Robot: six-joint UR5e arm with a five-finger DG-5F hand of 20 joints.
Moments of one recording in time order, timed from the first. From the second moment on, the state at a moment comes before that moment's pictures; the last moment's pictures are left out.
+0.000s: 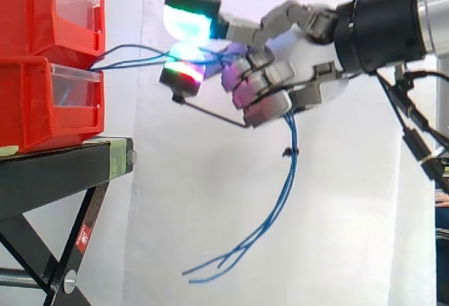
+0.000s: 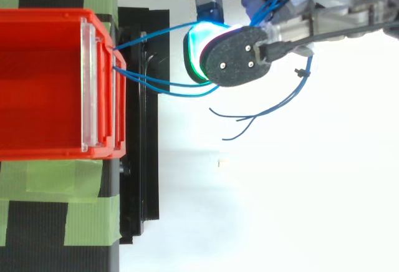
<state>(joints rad) 0.15 -1.95 -1.54 -2.95 -1.05 -0.08</state>
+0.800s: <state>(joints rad) 0.14 -1.97 -1.49 -2.98 -1.05 -0.05</state>
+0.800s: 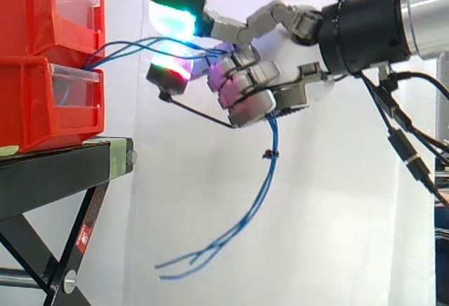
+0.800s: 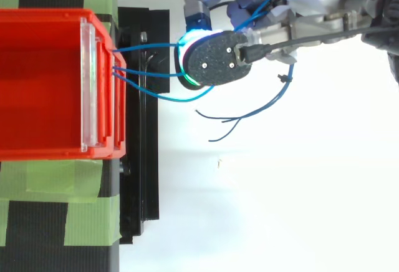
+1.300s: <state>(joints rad) 0.14 -1.97 -1.41 -3.08 -1.06 -0.08</state>
